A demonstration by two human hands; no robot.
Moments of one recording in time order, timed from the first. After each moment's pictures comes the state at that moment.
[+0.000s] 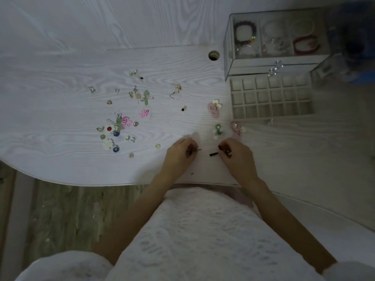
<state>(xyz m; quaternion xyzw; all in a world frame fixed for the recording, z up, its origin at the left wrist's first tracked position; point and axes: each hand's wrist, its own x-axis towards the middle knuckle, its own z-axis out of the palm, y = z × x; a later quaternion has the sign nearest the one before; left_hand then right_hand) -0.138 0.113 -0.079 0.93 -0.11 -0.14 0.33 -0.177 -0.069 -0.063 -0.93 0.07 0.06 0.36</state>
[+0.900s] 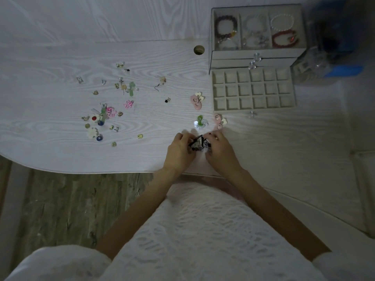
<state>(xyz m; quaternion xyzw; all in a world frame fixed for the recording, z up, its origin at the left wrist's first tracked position) -0.169 0.053 -0.069 0.93 -0.04 -0.17 0.32 -0.190 -0.086 -0.070 -0.94 0.01 0.11 0.33</state>
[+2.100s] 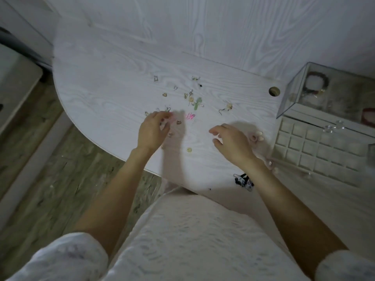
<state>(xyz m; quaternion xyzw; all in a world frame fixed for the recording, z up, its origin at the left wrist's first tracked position) -0.101 0.243 -0.045 0.95 0.11 0.04 0.29 -0.065 0.005 -0.025 -0.93 -0.22 0.16 0.26</state>
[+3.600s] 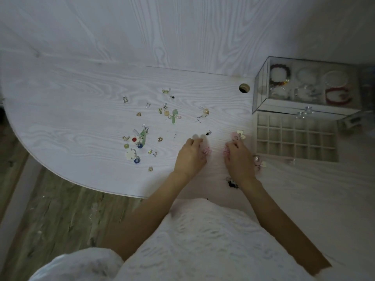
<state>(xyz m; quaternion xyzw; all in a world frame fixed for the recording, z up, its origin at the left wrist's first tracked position) -0.081 0.127 -0.075 0.93 -0.01 -0.15 0.32 -0.092 -0.031 -0.076 -0.97 0.02 0.07 0.22</state>
